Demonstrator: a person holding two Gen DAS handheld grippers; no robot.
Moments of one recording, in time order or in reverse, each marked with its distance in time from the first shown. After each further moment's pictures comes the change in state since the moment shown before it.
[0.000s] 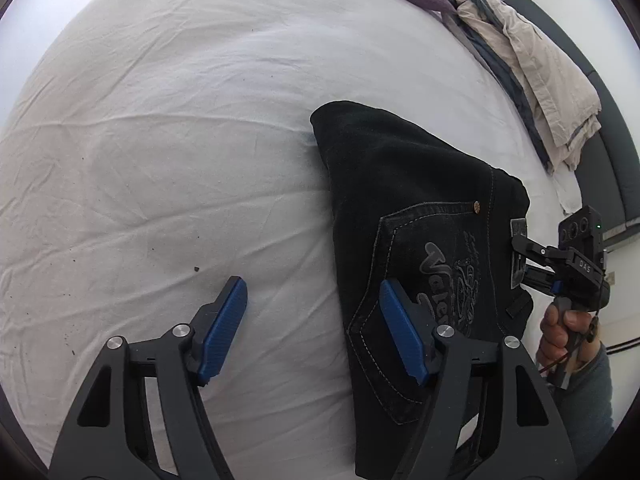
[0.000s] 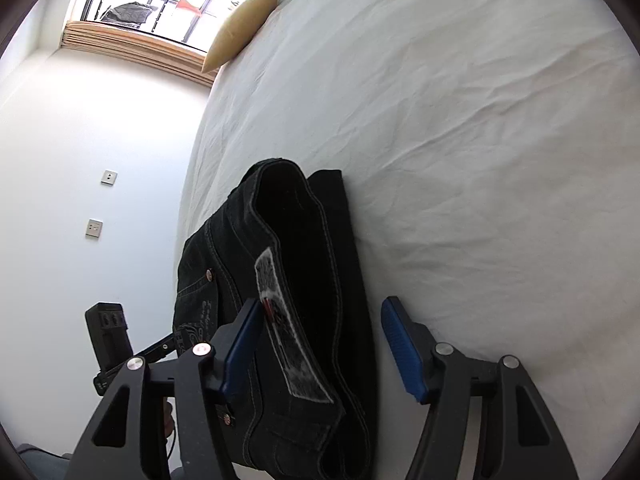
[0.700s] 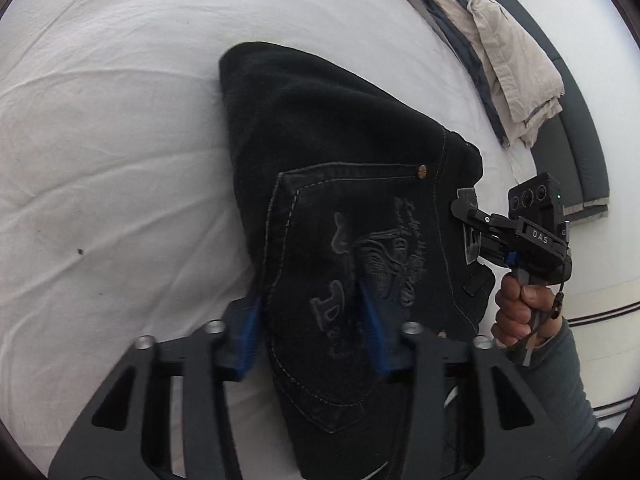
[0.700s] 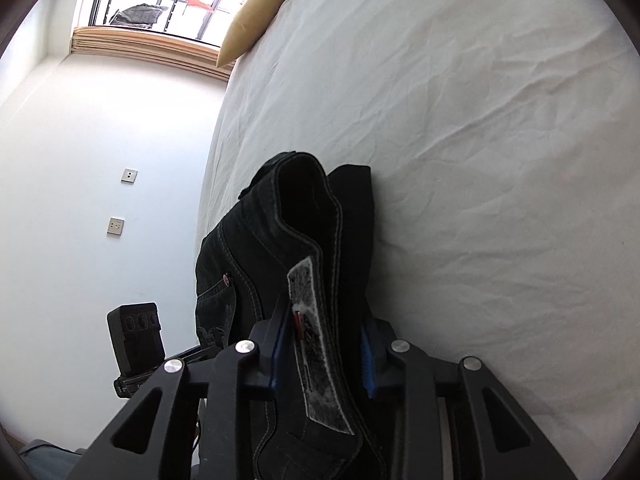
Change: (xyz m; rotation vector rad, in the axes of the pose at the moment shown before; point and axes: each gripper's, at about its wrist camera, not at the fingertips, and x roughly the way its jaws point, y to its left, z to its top) left arm 0.030 -0.023 0.000 0.042 0.113 -0.185; right arm 0.003 0.016 -0.003 -0.043 -0.001 0.014
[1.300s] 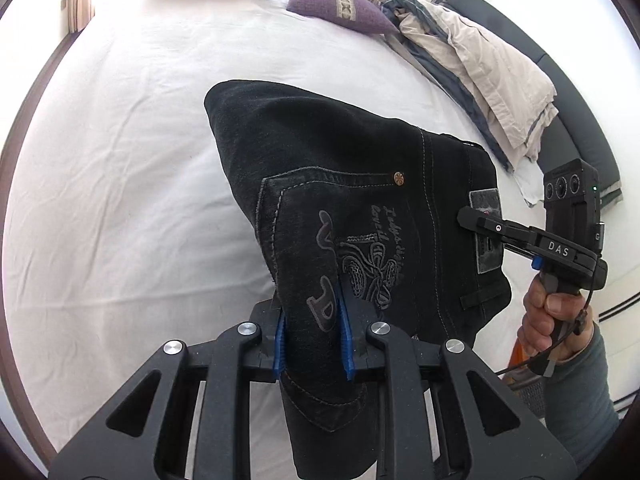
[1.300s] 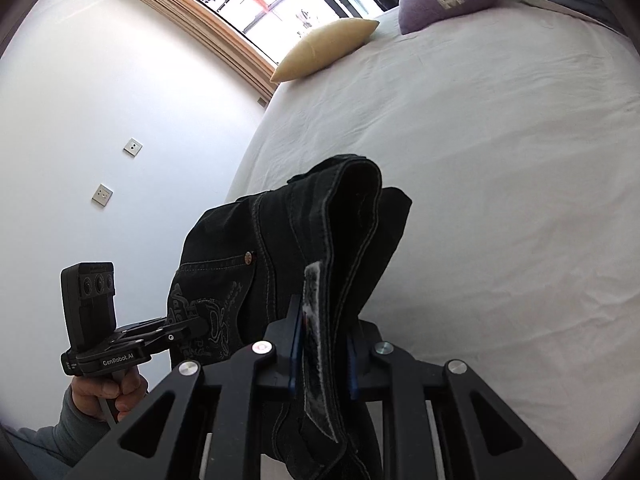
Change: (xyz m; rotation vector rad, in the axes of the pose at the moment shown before) left arm -0.079 -0.015 0.093 0.151 -0.178 0.111; right arm 0.016 0.130 0.085 -0.248 -0.112 -0.103
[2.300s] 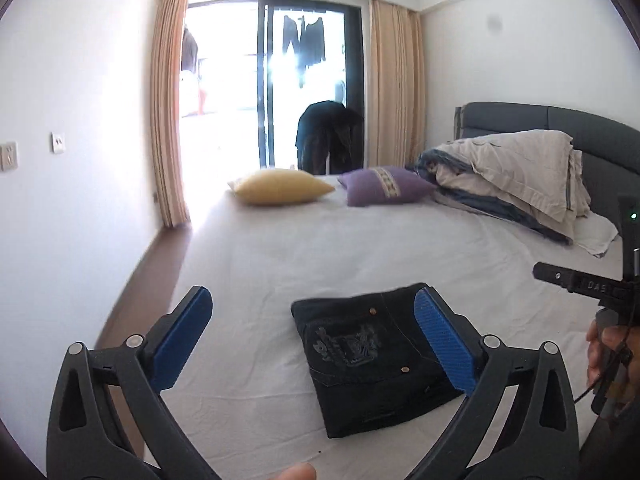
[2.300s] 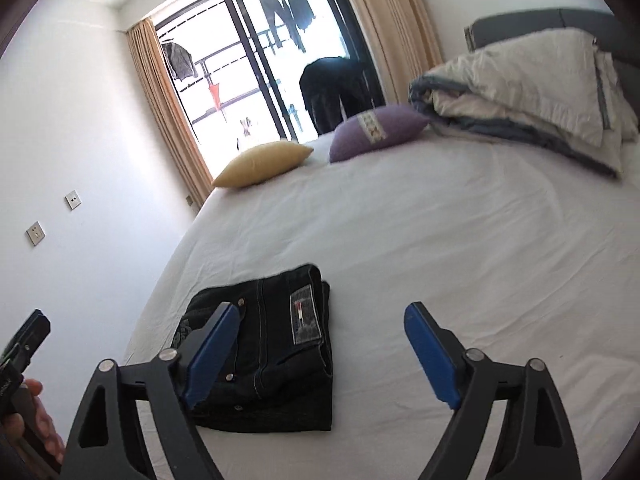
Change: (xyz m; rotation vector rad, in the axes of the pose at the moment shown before) left arm -0.153 -0.074 -0.100 0.228 -0.774 0.448; right arm -0.127 0.090 -0.104 -0.184 -0.633 -0.455
